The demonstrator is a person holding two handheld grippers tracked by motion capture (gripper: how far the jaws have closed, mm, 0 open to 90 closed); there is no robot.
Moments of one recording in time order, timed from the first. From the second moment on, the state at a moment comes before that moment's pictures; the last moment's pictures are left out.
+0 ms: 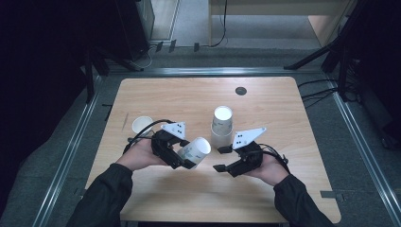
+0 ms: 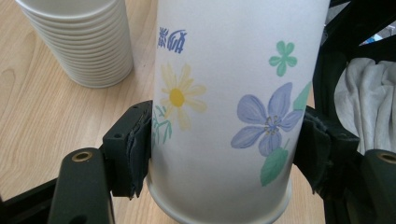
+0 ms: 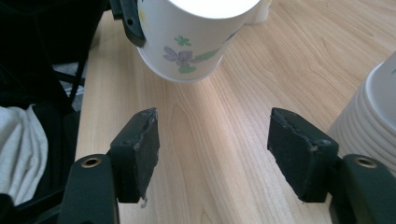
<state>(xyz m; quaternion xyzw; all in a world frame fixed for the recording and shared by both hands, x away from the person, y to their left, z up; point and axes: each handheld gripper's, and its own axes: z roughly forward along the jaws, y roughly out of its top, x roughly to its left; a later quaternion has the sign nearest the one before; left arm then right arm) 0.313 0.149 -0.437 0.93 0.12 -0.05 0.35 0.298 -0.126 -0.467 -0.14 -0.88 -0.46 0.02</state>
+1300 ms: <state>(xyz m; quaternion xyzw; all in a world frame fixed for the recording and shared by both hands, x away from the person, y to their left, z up) 0.318 0.119 -0.436 0.98 0.07 -0.05 0.19 0.296 -0.122 -0.466 -0.12 -0.86 -0.50 0.01</state>
